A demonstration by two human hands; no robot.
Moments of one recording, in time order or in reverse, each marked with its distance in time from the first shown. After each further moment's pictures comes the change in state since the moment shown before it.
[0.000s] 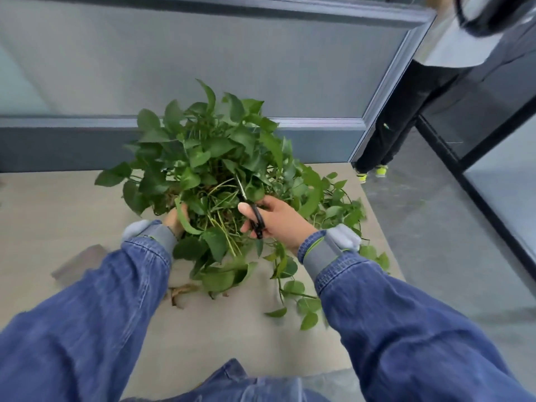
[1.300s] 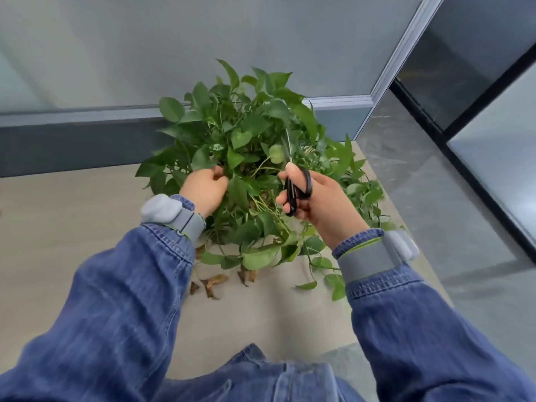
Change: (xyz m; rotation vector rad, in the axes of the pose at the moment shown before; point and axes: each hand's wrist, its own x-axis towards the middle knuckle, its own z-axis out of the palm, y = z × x) left_hand -0.004 0.050 -0.031 0.830 -0.024 0.536; right_hand -0.023 -0.023 0.042 0.218 0.310 -0.107
